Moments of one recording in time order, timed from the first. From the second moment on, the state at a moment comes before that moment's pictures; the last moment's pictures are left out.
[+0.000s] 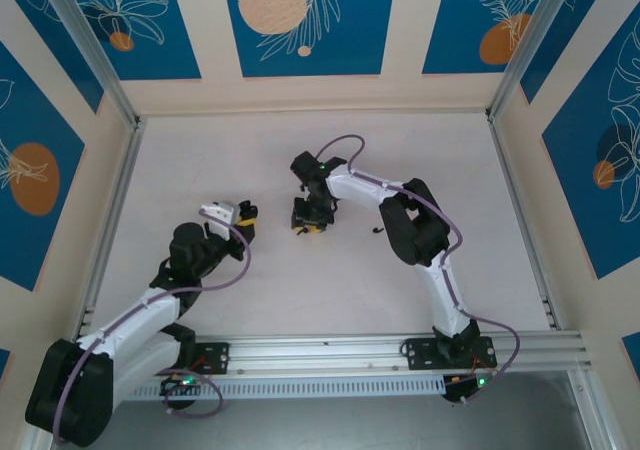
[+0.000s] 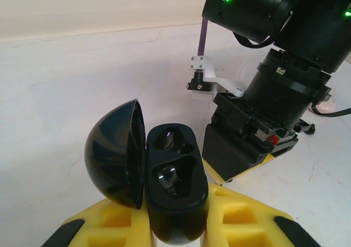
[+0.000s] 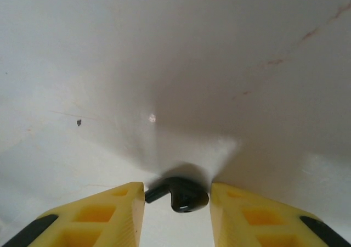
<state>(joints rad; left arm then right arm) -0.34 0.91 0.25 0.40 0.27 -0.10 0.70 2.23 1.74 -0.90 -0.29 0.68</state>
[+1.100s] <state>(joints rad) -0.34 0.90 0.25 0.36 0.32 -0.07 0.65 2.21 1.71 -1.11 -0.26 0.07</state>
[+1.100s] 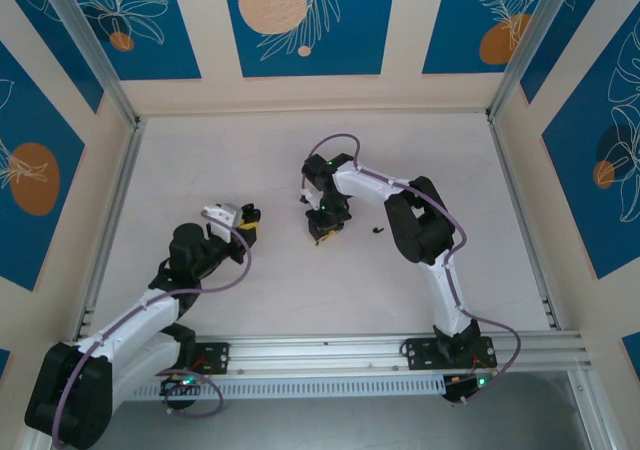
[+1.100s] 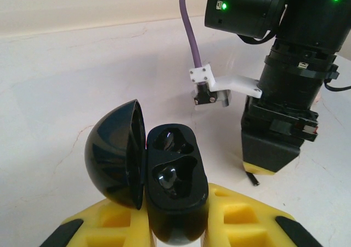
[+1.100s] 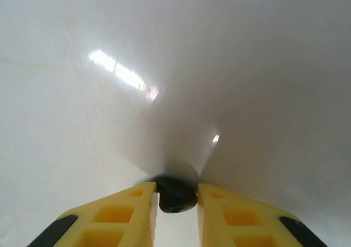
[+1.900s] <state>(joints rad) -0.34 0.90 0.25 0.34 0.34 -0.05 0.60 2.00 1.70 -1.20 -0.26 0.43</state>
